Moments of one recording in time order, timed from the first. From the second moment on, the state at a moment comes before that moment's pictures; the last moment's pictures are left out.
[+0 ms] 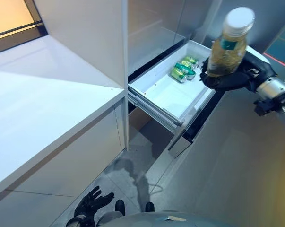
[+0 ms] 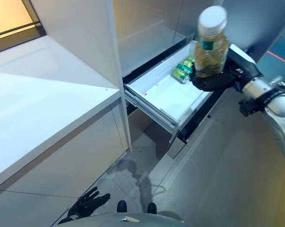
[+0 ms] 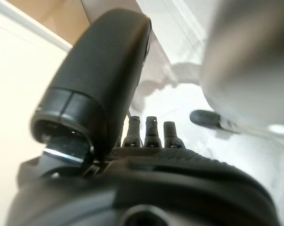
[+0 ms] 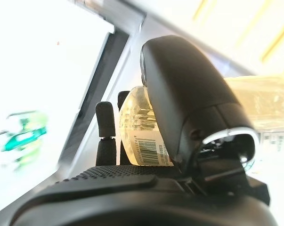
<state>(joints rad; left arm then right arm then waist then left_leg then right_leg) 0.22 0.27 -0.03 0.97 -0.49 -0.12 -0.10 -0.47 -1.10 0.12 -0.04 0.51 0.11 0.31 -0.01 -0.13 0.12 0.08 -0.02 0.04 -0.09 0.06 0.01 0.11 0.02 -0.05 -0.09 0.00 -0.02</state>
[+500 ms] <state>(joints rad) 0.20 0.30 -0.02 1.01 -0.47 -0.11 -0.10 -0.75 -1.00 0.42 0.48 0.34 0.26 0.38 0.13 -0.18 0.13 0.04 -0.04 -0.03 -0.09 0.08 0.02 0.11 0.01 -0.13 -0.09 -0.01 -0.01</state>
